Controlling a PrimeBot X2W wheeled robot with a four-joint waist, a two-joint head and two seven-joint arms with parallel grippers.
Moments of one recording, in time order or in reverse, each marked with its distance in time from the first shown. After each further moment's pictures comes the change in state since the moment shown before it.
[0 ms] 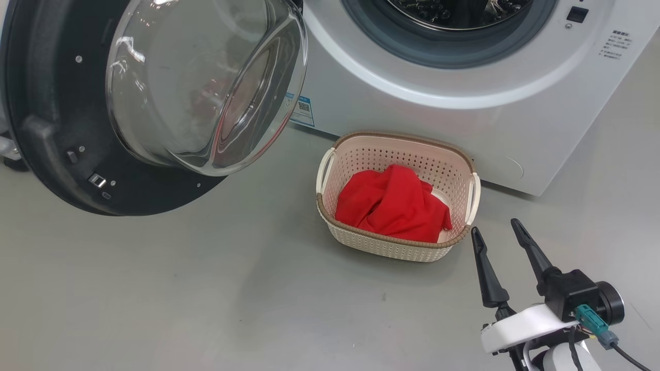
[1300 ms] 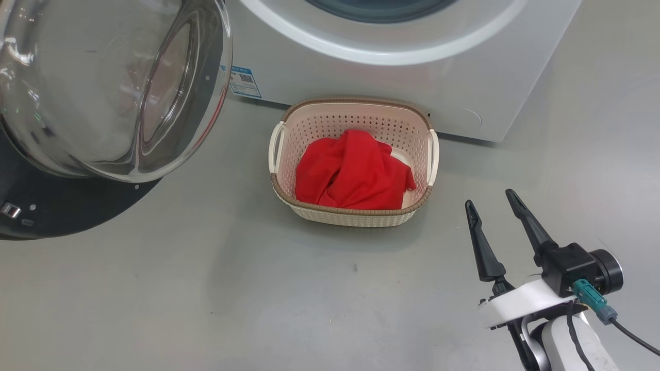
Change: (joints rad) left arm -0.388 0.330 -0.057 0.574 -0.251 0.205 0.402; right arm -0.089 -0.018 0.021 0.010 -0.018 0.020 0.000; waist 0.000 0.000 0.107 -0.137
